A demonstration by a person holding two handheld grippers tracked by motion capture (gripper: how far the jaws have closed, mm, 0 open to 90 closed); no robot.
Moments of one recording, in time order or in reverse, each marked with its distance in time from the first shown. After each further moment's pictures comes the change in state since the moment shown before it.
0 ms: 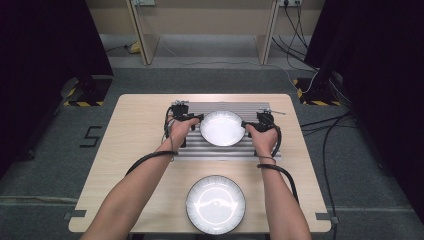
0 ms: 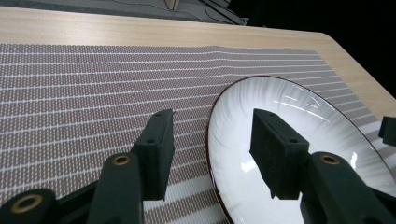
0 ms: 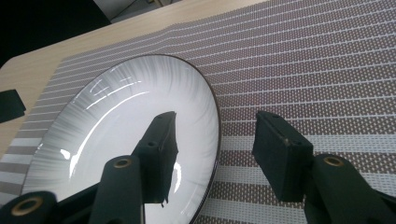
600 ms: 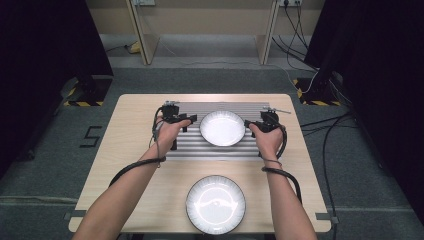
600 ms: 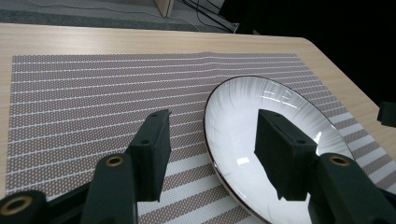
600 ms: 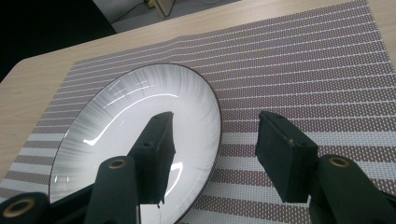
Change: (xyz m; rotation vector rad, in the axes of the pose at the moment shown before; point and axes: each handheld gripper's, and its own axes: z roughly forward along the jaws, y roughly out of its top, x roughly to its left) left arm 0.007 0.001 -0.042 -0.034 -0.039 0.041; right arm 0.008 0.004 -0.031 -0.022 -0.014 -0.025
